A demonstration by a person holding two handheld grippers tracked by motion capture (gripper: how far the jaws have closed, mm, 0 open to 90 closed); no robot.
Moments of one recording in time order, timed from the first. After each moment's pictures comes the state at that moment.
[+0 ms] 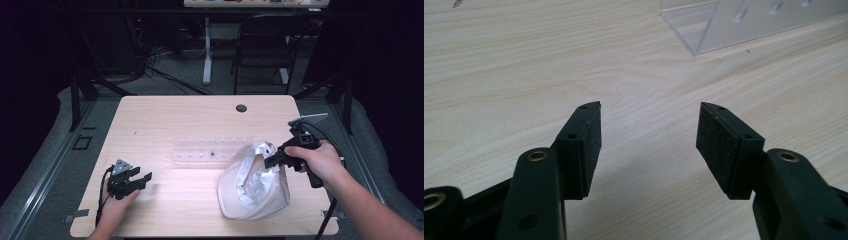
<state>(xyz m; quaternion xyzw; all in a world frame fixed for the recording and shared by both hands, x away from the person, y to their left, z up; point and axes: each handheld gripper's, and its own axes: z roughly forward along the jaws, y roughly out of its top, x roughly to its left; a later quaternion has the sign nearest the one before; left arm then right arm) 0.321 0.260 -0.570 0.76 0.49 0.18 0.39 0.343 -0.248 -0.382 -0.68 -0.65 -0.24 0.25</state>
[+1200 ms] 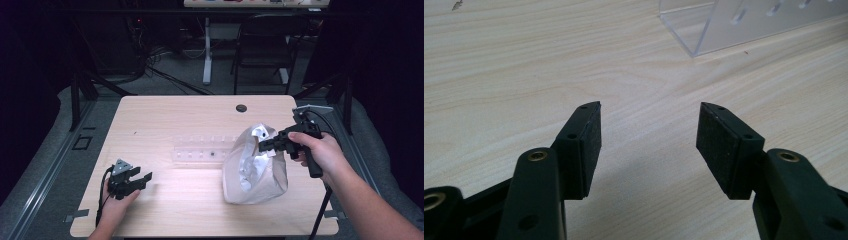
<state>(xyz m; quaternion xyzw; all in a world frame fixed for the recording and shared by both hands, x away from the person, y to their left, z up) 0.321 0.259 -0.569 0.76 0.49 0.18 0.39 0.352 -0.251 -0.360 -0.64 -0.61 -0.35 0.31</state>
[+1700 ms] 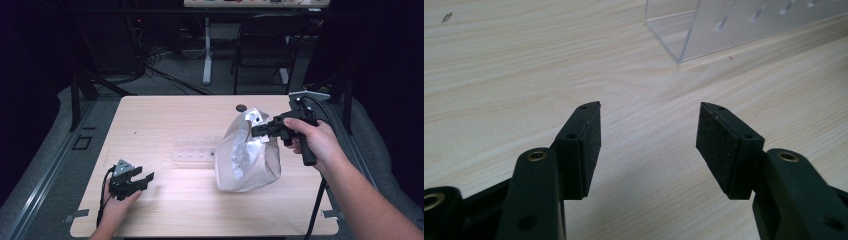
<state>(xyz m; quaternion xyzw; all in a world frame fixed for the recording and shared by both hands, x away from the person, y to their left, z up) 0.318 0.252 -0.566 0.76 0.47 0.19 0.40 0.364 -0.235 -0.333 -0.61 -0.60 -0.40 0.31</state>
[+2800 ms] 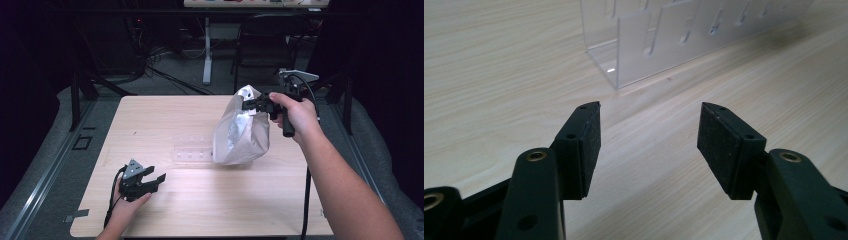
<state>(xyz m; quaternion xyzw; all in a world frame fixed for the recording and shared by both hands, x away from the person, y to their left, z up) 0.310 0.219 -0.552 0.78 0.42 0.17 0.43 0.425 -0.217 -0.325 -0.64 -0.57 -0.42 0.28</state>
